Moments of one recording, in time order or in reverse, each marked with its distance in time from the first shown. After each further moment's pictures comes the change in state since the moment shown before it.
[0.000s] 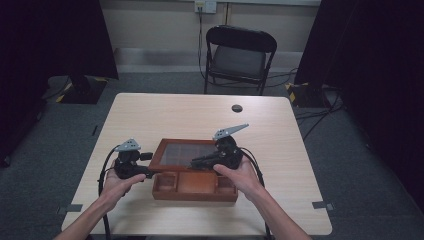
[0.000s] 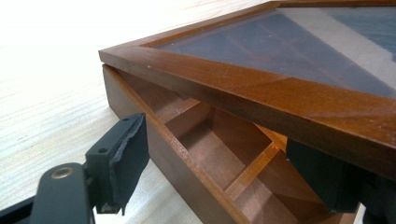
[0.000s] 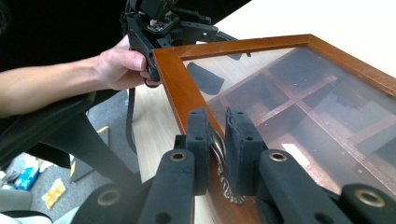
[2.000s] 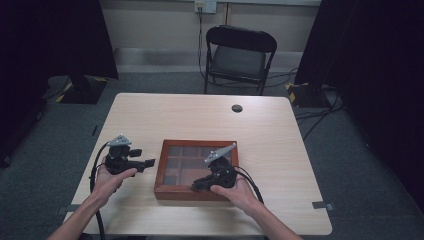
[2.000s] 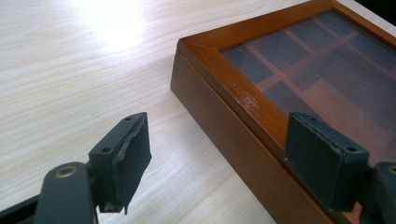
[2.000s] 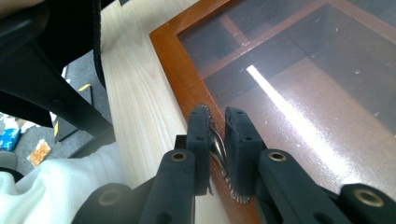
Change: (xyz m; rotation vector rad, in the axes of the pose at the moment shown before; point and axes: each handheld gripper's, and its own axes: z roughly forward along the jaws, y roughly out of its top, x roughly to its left) left arm 0.028 -0.003 -0.012 0.024 0.094 -0.047; right arm -0.003 -0.052 0.037 0.186 -0.052 -0.011
